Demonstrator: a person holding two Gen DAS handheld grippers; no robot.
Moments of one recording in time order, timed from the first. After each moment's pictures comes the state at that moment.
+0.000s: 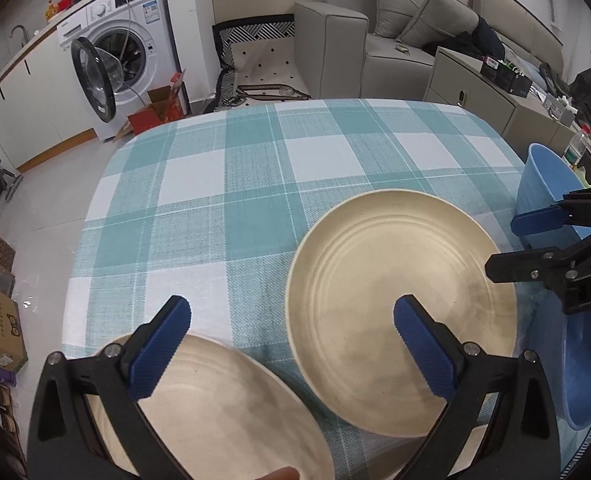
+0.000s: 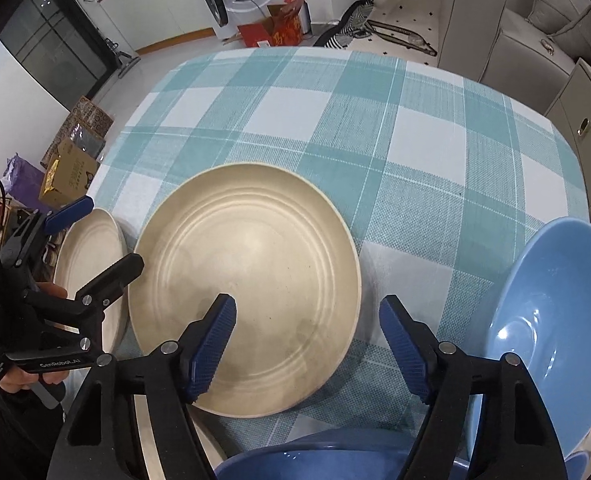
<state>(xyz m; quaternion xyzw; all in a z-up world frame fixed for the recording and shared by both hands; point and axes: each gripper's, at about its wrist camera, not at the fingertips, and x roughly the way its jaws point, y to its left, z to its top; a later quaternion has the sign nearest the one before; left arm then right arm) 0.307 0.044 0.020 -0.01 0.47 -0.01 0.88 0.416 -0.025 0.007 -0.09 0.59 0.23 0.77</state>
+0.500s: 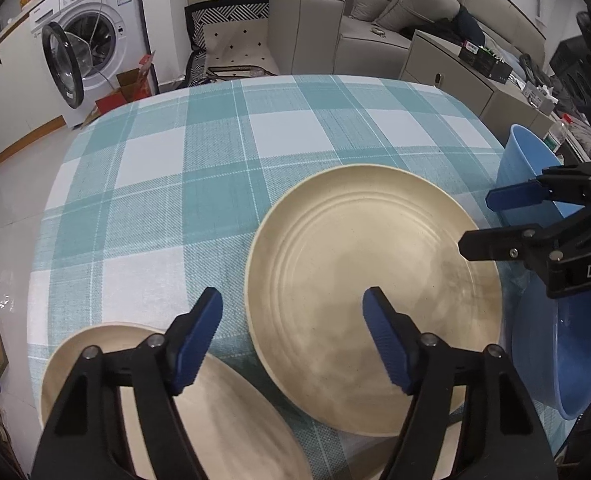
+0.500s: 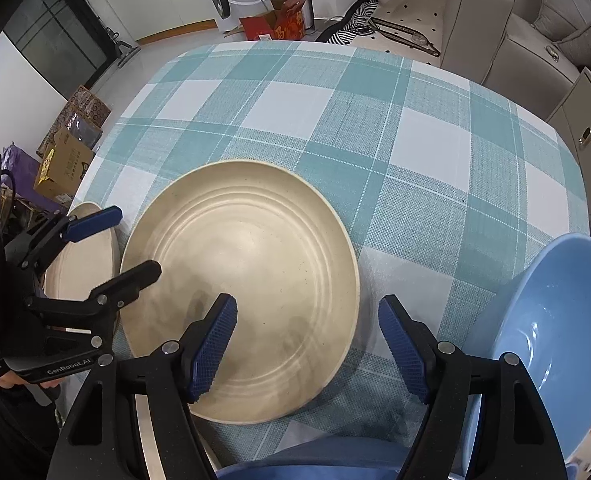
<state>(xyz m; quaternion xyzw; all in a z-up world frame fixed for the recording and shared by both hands) 0.311 0.036 0.004 -0.03 0.50 -0.07 0.86 0.422 -0.017 0.004 -0.11 0.59 0.23 0.77</state>
